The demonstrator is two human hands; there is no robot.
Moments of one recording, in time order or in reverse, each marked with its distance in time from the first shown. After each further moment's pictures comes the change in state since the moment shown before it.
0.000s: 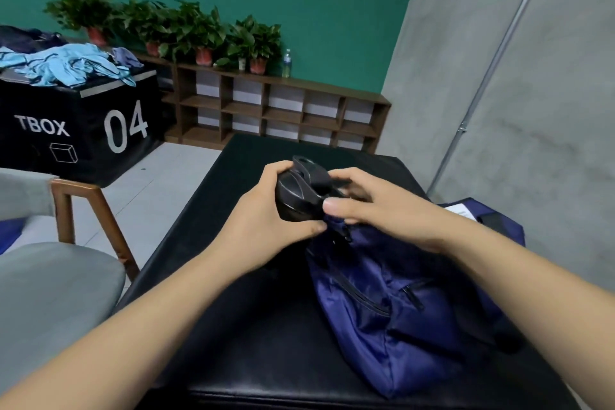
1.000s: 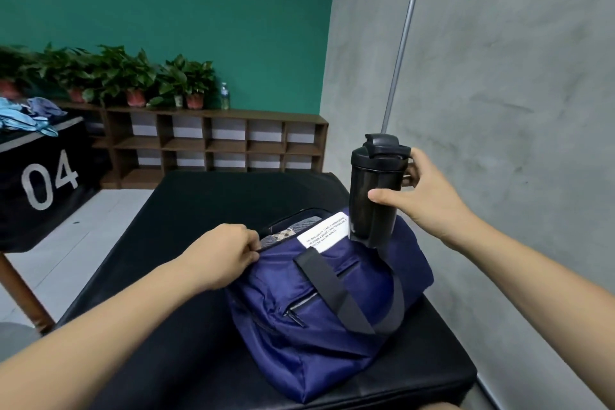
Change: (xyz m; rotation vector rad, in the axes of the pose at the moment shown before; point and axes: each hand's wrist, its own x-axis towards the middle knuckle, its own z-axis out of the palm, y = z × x) left_hand 0.043 0.028 0.065 0.753 -0.414 0.193; right_hand -0.122 0.067 -0.138 -0.043 0.739 0.012
